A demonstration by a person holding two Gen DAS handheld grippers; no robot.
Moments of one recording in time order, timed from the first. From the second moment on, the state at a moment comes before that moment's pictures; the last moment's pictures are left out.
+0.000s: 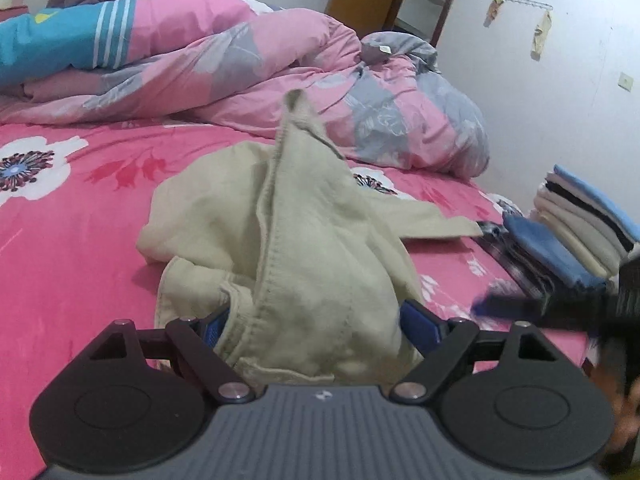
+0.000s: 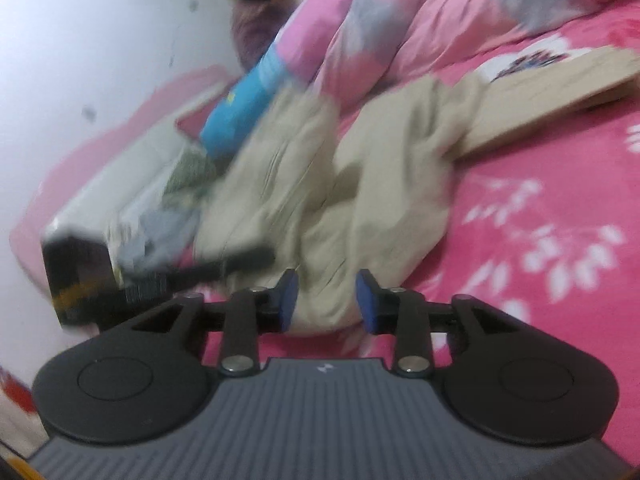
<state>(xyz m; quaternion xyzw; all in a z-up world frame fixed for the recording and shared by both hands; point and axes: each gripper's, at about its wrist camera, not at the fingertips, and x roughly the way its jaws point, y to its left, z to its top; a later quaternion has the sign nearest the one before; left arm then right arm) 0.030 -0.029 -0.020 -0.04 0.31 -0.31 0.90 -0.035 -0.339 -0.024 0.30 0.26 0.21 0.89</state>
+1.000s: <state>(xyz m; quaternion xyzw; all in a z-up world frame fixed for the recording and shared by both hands) -0.046 -0.035 -0.032 0.05 0.26 -0.38 0.89 0.012 -0.319 0.039 0.20 0.33 0.17 0.91</state>
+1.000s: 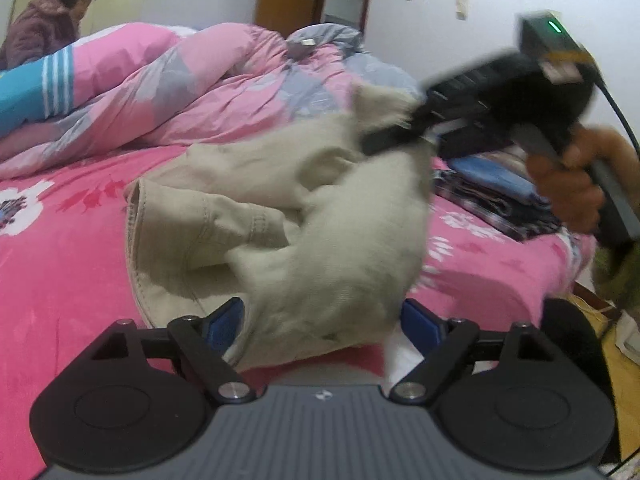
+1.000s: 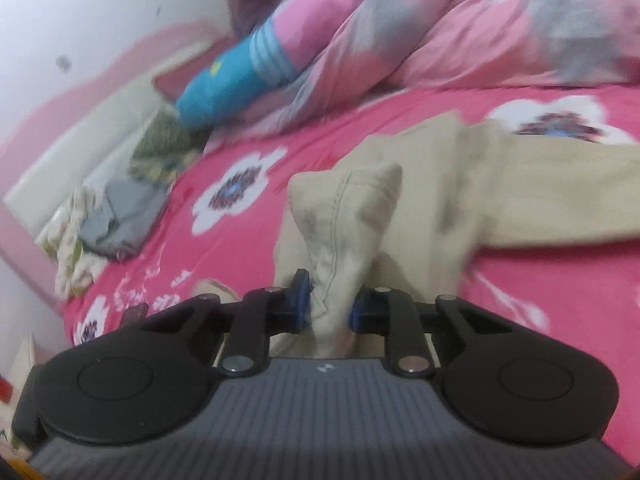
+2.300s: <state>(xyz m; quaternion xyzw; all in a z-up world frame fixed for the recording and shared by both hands) 0.027 0.016 -0.051 -0.16 0.37 -0.22 0.89 -0.056 -0.425 -0.060 0.38 0.35 0.10 0.85</state>
